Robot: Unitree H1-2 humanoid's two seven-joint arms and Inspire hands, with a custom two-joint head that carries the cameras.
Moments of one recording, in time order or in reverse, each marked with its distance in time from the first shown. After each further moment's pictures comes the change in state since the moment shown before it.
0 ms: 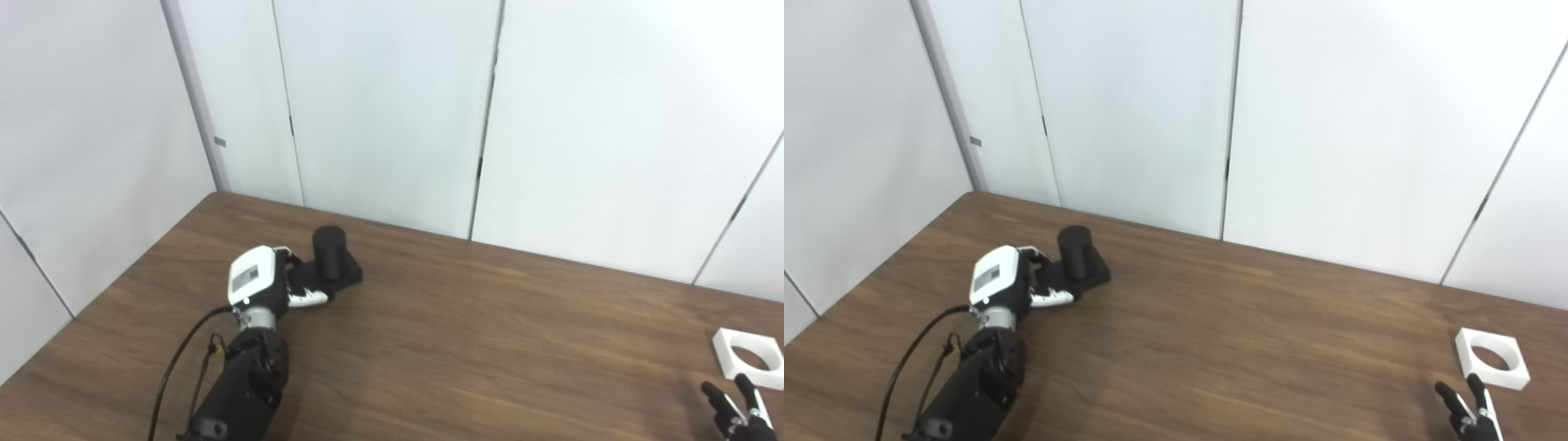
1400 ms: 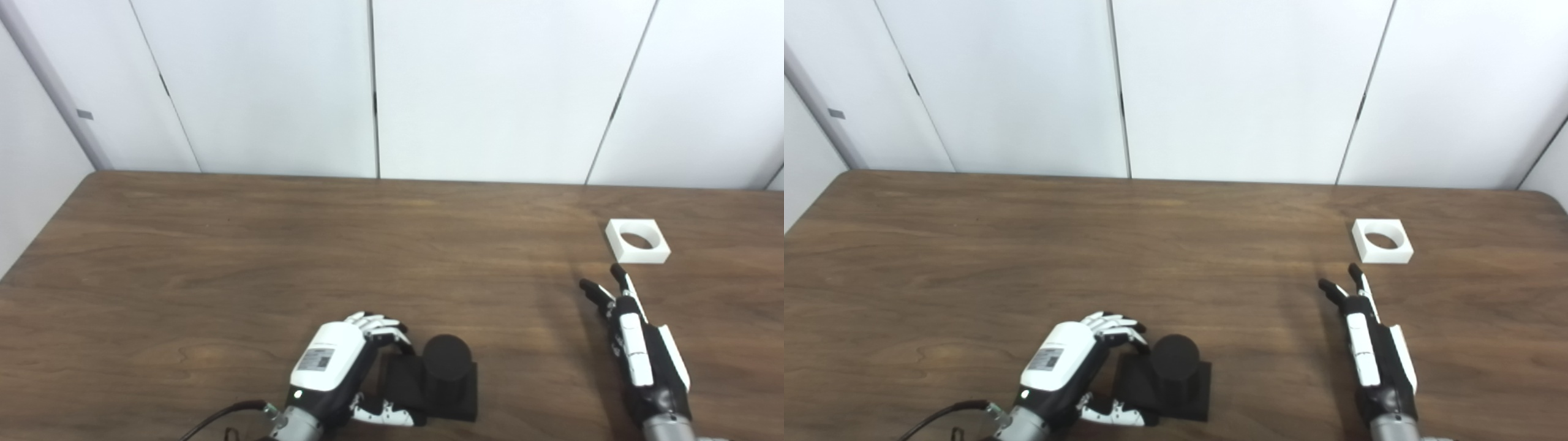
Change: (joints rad) left arm 0.378 -0.084 -0.422 -0.528 0.164 -0.300 -0.280; right arm 0.027 0.016 0.114 -0.128 -0.045 0.152 -0.148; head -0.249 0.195
